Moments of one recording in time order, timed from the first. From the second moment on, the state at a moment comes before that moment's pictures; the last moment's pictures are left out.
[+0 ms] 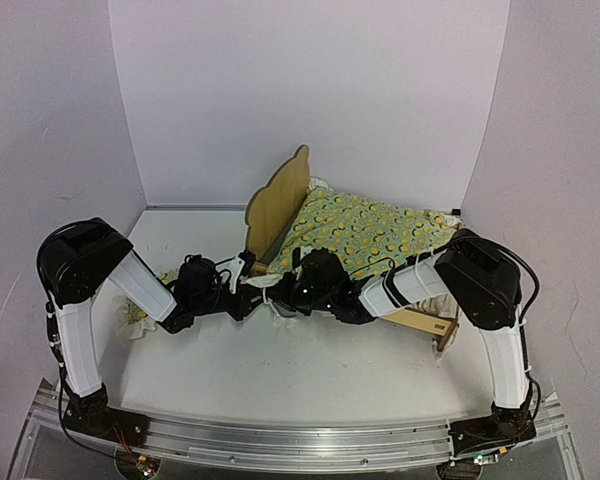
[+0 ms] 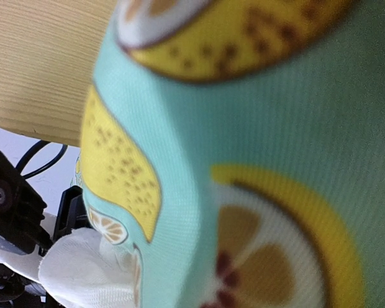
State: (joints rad) left arm -0.64 1.95 0.69 0.86 0.30 -0.09; right arm 0.91 2.15 1.22 0.47 -0.09 1.00
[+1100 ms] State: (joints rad) left arm -0.65 1.88 0.61 0.86 0.19 -0.21; right arm 0.92 2.11 1.21 0.34 -0.12 0.75
